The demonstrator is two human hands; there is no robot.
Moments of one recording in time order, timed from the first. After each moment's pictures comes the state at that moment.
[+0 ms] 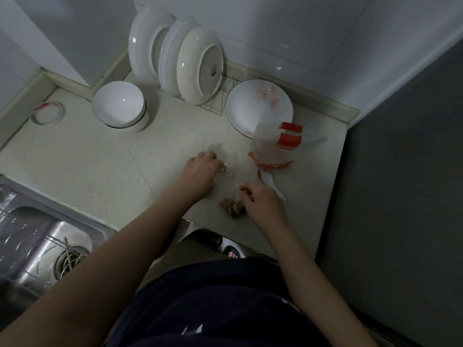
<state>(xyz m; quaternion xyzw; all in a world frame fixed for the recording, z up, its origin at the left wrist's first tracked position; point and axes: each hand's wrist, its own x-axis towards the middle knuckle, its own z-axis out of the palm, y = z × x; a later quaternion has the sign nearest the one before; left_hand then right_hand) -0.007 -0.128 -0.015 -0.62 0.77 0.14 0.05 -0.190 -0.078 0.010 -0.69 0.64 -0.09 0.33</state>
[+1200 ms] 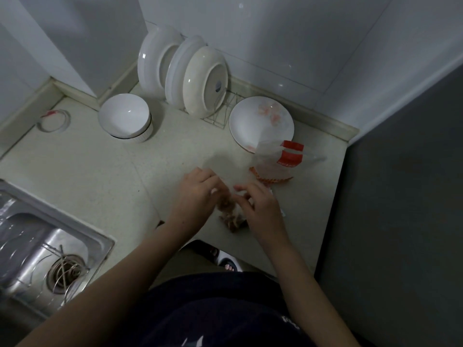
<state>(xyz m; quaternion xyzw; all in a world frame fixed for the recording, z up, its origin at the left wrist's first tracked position) -0.010 -0.083 0.033 -0.58 0.75 0.11 -0.30 -0.181 -0.083 0.031 -0.72 0.53 -0.29 0.33</state>
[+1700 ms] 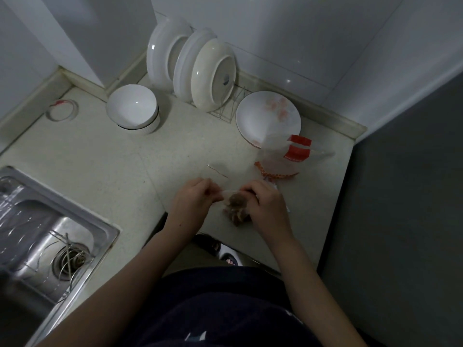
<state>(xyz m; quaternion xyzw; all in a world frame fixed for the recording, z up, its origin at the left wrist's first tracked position) -0.006 -0.051 0.035 -0.67 0.64 0.25 -0.28 -0.180 -0.078 0.037 -0.74 0.54 -0.26 0.31</state>
